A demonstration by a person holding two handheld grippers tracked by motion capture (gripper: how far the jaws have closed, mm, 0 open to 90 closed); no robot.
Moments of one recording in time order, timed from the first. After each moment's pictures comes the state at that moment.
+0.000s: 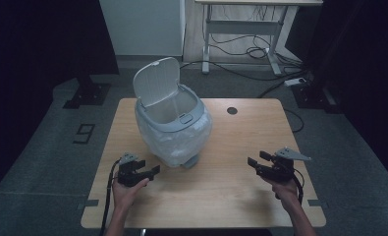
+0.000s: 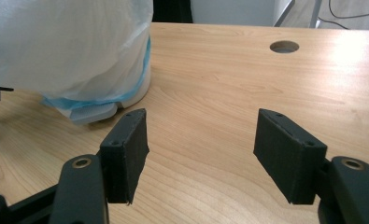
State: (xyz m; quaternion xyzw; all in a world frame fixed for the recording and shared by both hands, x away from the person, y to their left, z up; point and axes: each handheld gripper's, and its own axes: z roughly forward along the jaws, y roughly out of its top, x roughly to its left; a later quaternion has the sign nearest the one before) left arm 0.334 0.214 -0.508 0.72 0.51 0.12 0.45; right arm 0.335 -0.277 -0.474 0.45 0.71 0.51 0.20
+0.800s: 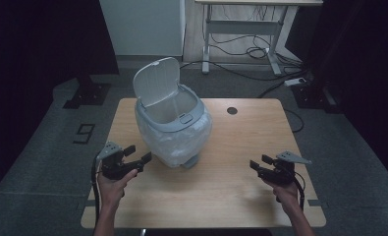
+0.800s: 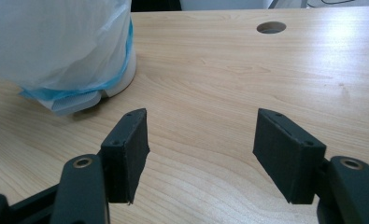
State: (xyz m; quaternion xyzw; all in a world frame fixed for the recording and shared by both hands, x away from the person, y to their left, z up) left arm 0.315 0.232 -0.427 0.69 0.46 0.17 0.53; right arm 0.334 -0.285 -0.492 0.48 0.70 0.50 0.19
